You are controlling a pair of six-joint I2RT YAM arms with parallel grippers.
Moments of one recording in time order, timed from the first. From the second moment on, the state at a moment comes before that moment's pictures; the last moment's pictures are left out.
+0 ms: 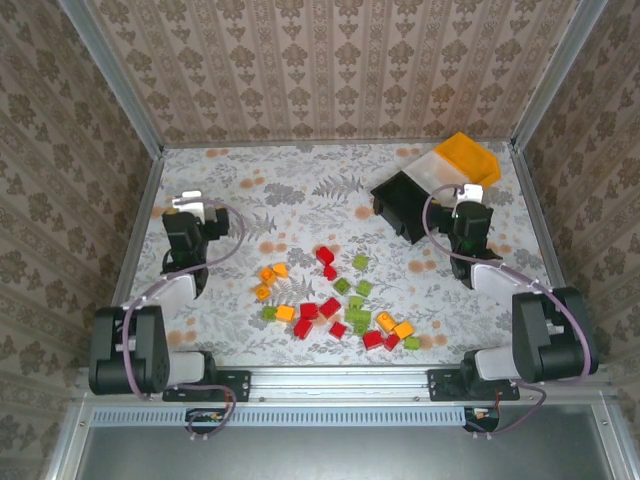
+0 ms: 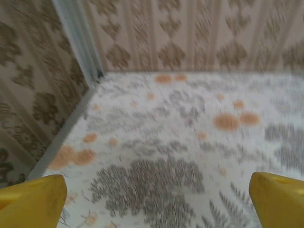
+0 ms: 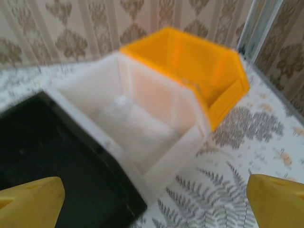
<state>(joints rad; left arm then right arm) -0.04 1.27 0.51 0.51 -0.18 0.00 0.07 1.35 0.59 0.39 0.31 0.11</state>
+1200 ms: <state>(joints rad) -0.03 1.06 0.67 0.23 0.24 -0.82 0.25 1.87 1.30 -0.32 -0.03 0.37</state>
